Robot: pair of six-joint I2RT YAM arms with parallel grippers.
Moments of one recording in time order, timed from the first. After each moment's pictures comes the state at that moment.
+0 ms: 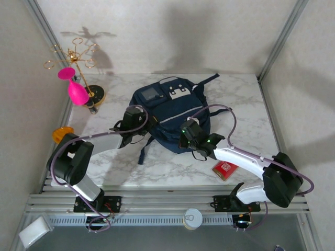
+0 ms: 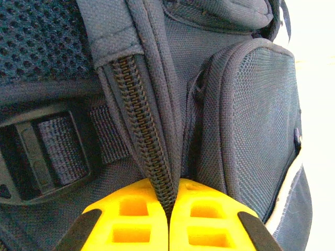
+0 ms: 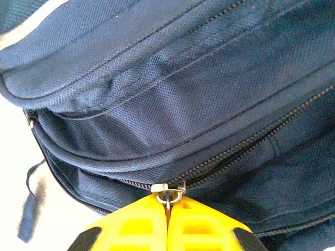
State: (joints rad) left arm -0.43 1.62 0.79 0.26 0.22 -1.07; right arm 0.83 1.36 0.84 -0.36 0.17 0.70
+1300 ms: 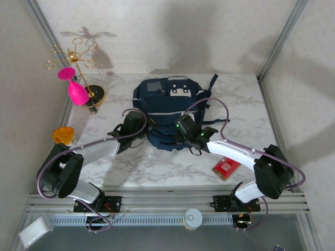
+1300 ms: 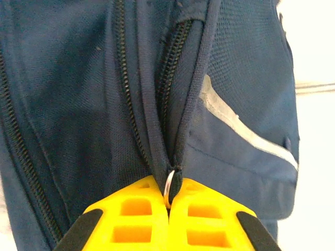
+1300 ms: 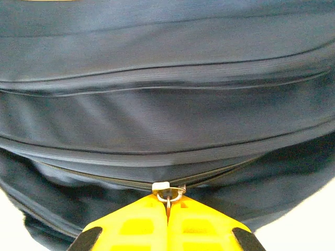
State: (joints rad) left arm -0.50 1.48 0.76 0.12 -0.01 -1.12; right arm 0.82 1.47 0.97 -0.43 0.26 0.60
